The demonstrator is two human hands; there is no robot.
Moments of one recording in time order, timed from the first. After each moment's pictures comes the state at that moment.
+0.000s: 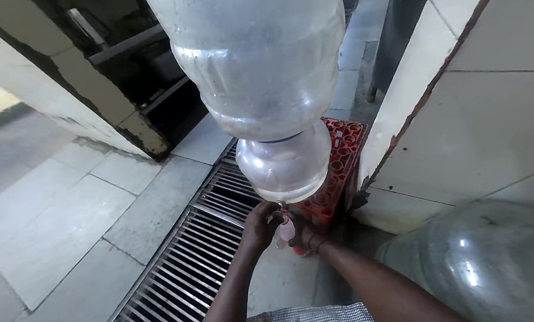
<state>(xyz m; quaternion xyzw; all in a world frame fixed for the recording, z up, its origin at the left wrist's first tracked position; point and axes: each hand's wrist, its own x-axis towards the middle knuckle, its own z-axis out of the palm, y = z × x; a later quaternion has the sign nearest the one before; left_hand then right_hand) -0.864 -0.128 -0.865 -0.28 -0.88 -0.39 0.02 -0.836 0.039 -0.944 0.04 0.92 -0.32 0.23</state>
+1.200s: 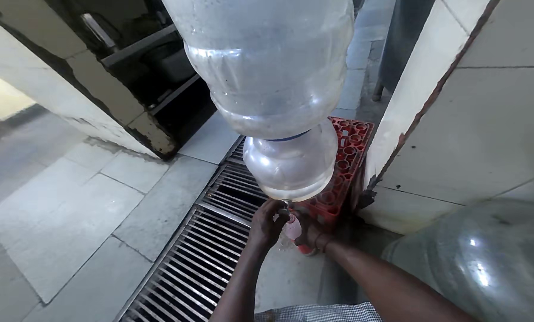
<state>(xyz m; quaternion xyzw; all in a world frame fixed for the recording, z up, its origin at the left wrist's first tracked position) -0.864 -0.129 -0.869 -0.28 -0.87 -0.41 0.02 -0.834 0.040 -0.942 0.04 0.92 -0.32 0.23</state>
